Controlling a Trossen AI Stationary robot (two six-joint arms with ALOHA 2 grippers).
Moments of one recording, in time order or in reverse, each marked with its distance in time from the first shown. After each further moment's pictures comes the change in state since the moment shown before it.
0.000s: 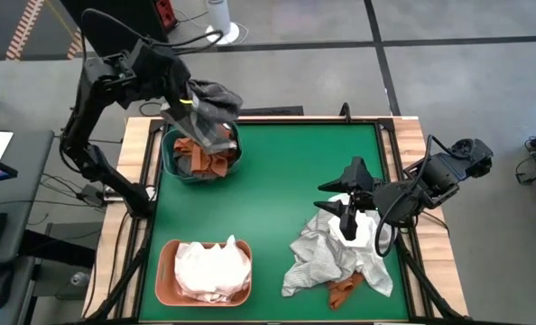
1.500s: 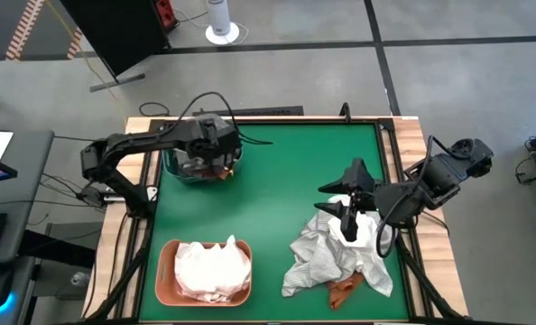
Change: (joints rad) left arm -0.190 0.018 -1.022 0.450 -0.029 -0.103; right arm 0.013 0.000 0.000 0.004 0.000 0.021
